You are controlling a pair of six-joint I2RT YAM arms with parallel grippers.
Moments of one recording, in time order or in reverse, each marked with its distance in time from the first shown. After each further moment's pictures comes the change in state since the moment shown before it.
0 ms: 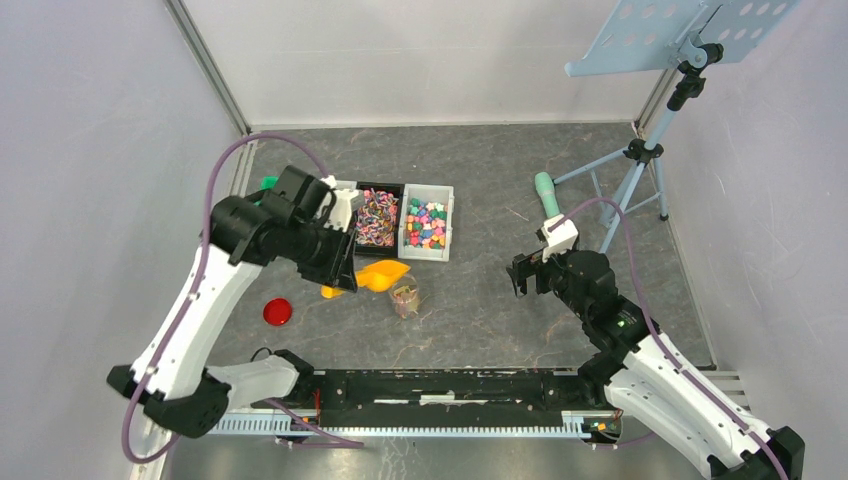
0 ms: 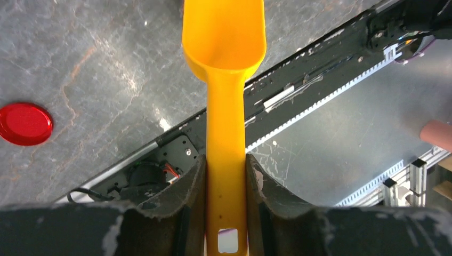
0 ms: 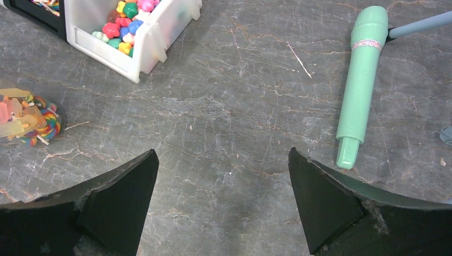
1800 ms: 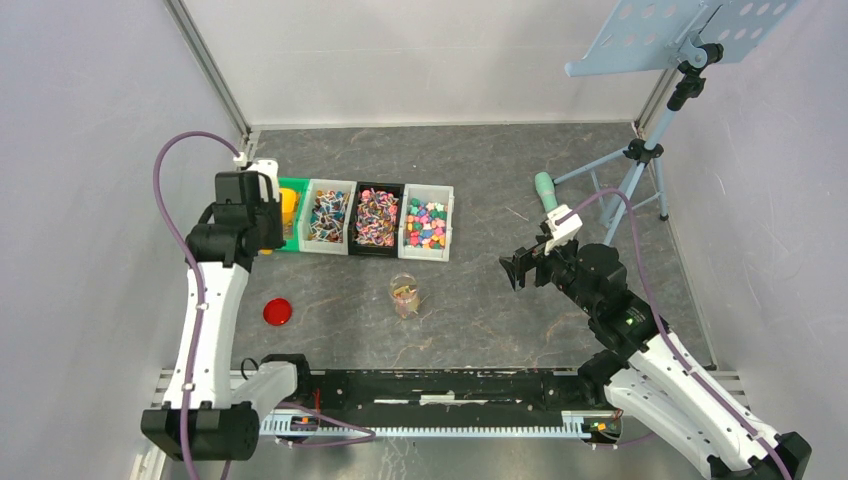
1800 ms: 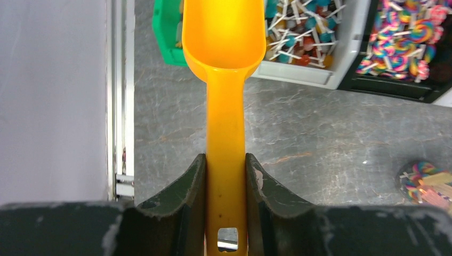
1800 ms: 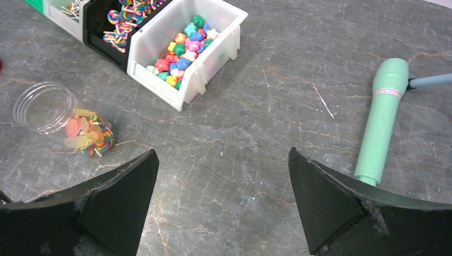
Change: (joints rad) left arm 0.587 -0.127 -0.363 0.563 -0.404 0.285; right arm 0.000 0.000 0.093 0.007 -0.127 0.007
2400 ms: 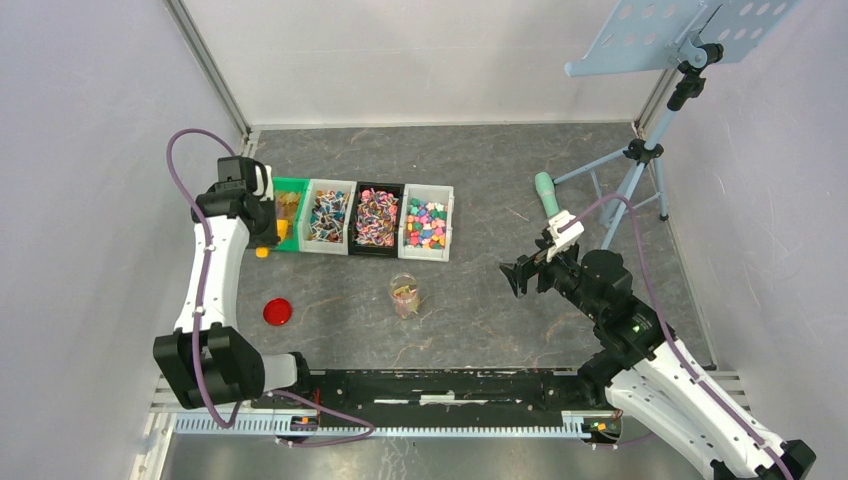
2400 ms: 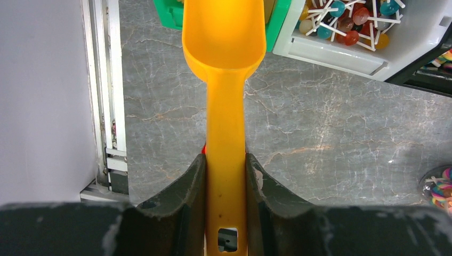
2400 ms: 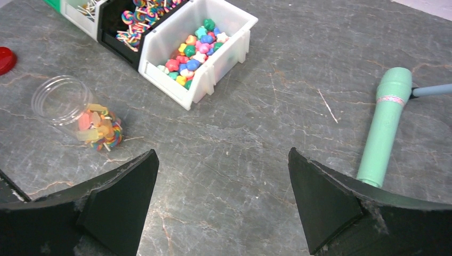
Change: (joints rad) left arm 0.109 0.237 0.022 -0.034 0.021 0.000; right arm 0.027 -0.050 0.000 -0.031 -0.004 -0.014
